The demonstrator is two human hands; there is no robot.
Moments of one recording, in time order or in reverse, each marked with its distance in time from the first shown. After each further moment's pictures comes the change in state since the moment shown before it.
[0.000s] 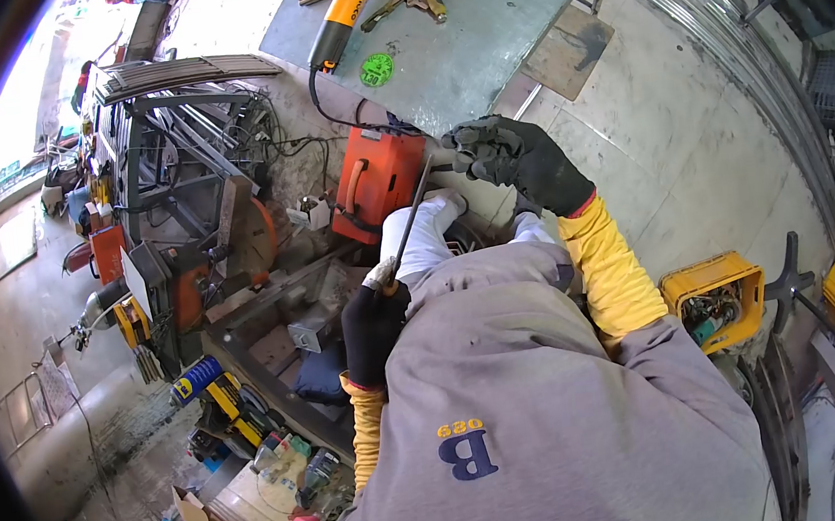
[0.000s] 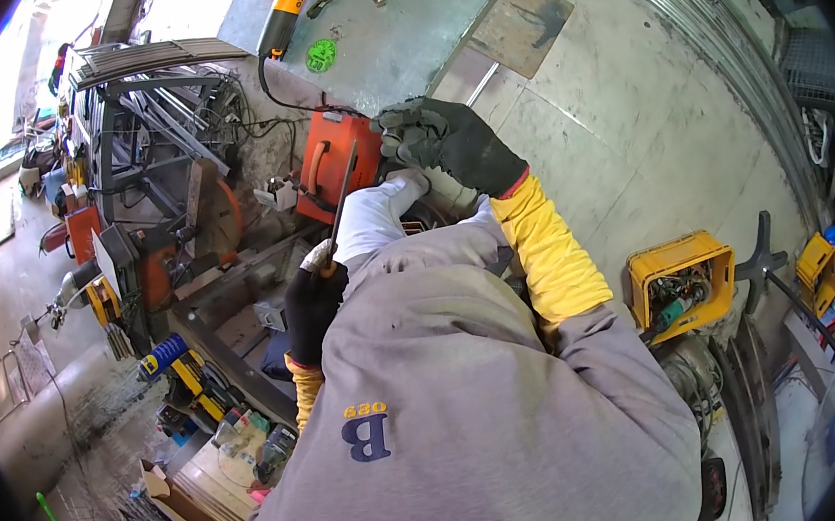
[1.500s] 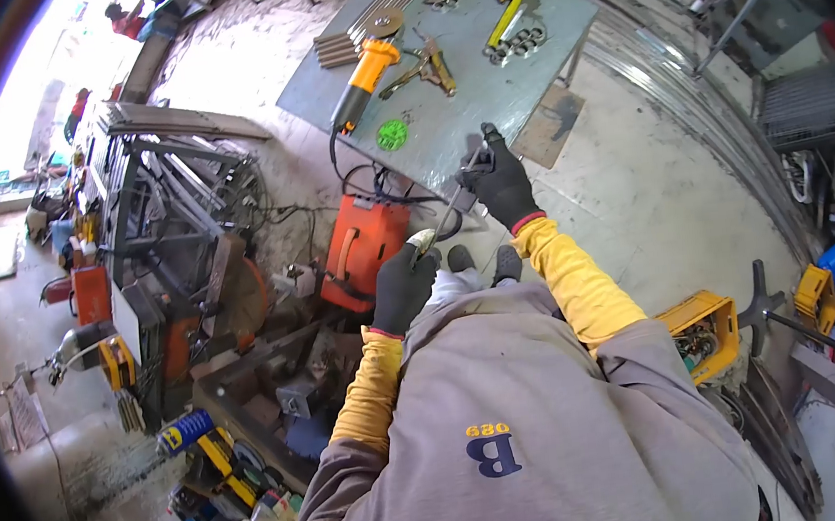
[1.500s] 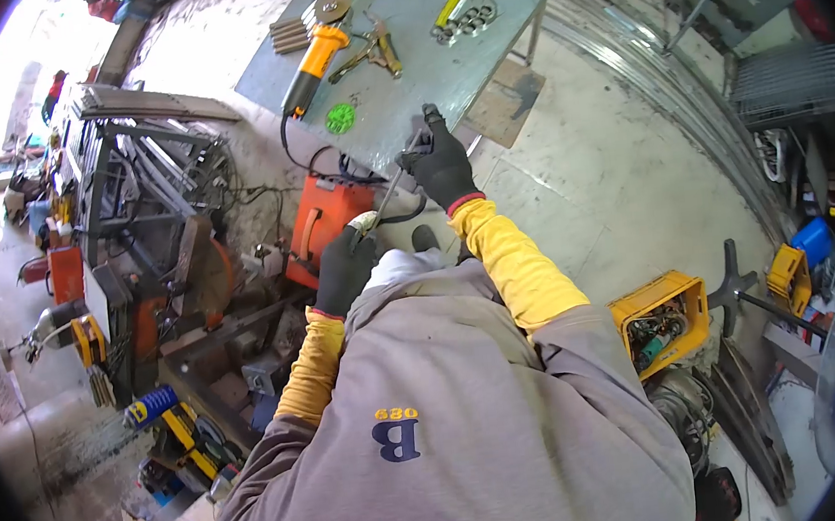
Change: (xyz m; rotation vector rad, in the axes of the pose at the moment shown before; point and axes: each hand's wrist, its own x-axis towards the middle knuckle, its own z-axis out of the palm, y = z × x) left_hand 0.122 -0.013 0.034 -0.040 -0.191 0.217; right_hand 0.076 0.038 0.005 -0.822 0.673 -0.116
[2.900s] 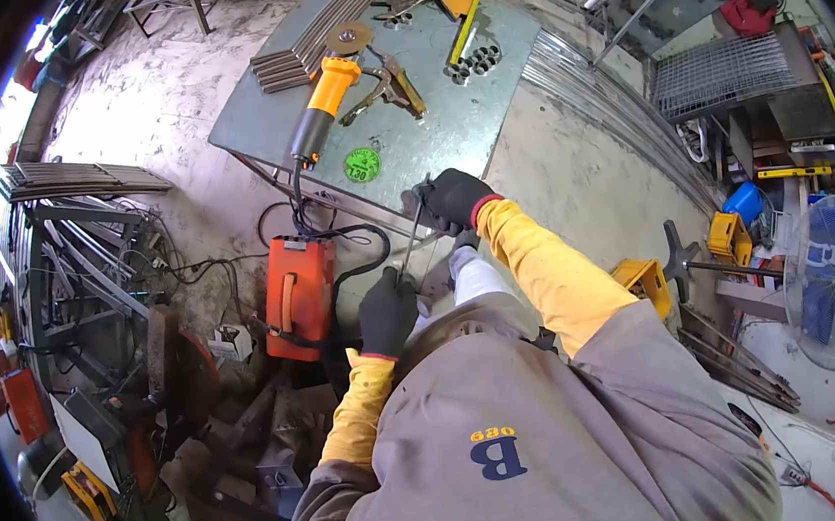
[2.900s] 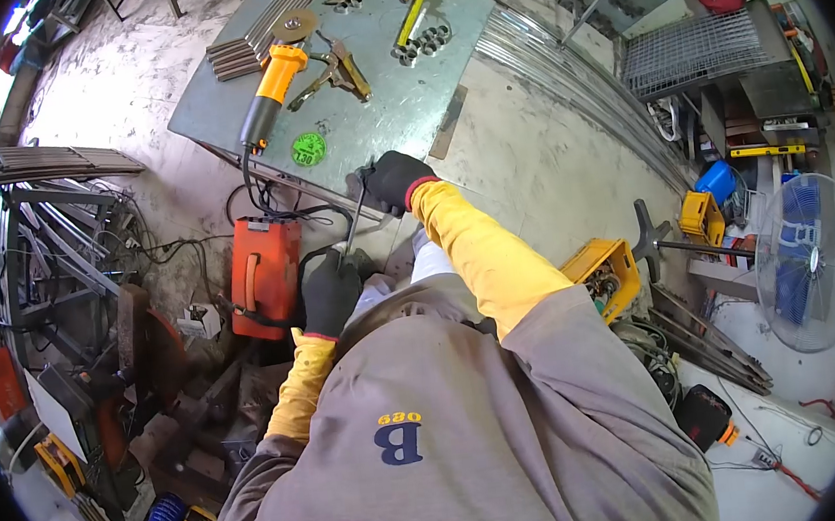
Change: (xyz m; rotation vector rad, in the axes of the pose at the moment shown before) left_hand 0.049 -0.072 -0.028 0.310 -0.081 0.146; right_hand 0.039 -0.075 0.041 -0.540 -0.347 0.593
